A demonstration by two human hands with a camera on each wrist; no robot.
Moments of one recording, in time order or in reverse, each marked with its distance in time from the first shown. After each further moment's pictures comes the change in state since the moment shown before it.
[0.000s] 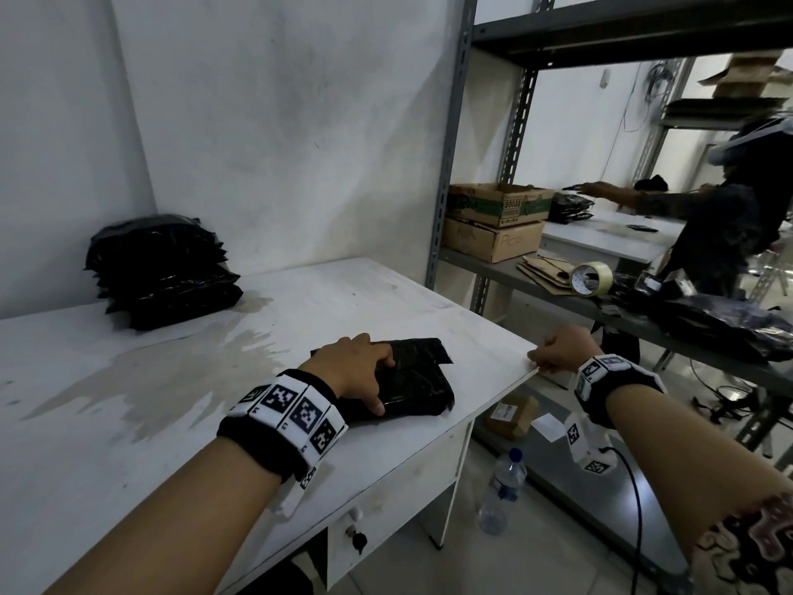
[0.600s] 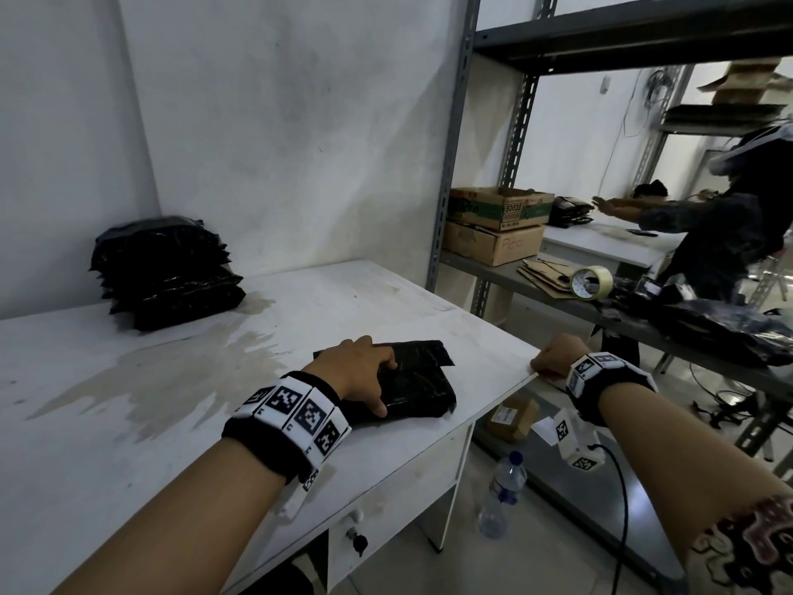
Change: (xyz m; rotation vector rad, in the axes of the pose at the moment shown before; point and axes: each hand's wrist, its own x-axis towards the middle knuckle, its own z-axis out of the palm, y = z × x) left_hand -0.002 -0.001 0.000 -0.015 0.004 0.015; right_hand -0.002 -0.013 0.007 -0.069 -0.039 0.173
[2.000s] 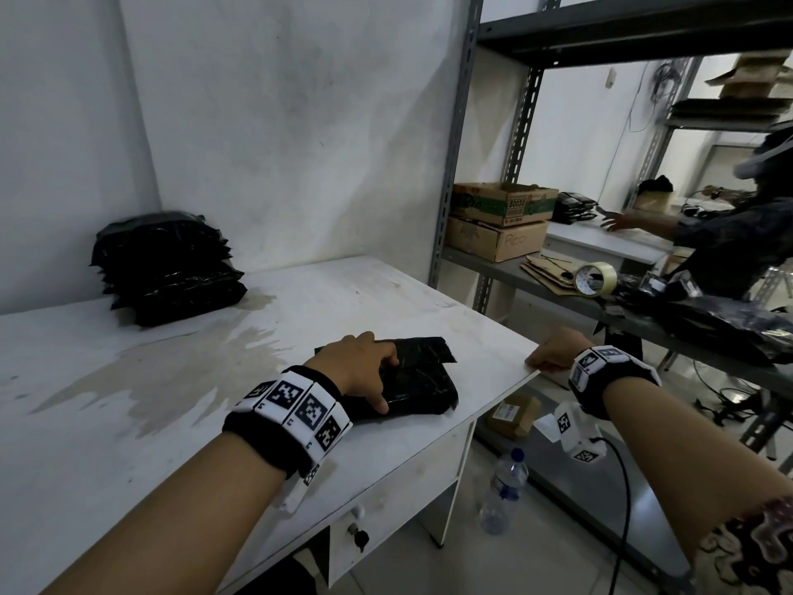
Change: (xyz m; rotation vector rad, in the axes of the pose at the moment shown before) left_hand 0.001 0.001 -0.001 0.006 -0.010 -0.004; right_hand 0.002 -0.007 -0.002 0.009 -0.057 -0.009
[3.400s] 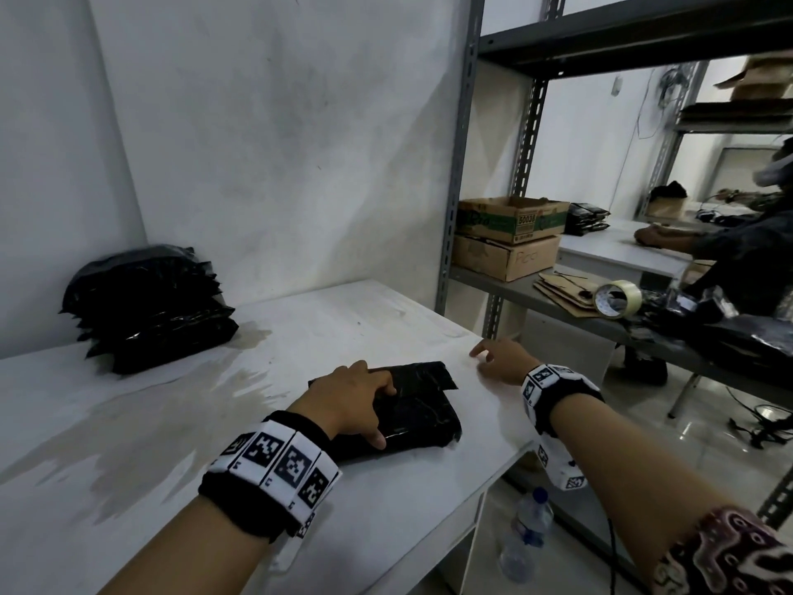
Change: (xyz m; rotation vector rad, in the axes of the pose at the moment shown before) left_hand 0.039 -0.016 -0.011 -0.016 0.013 -0.040; right_hand 0.066 -0.076 0.056 -0.305 -0.034 -0.425
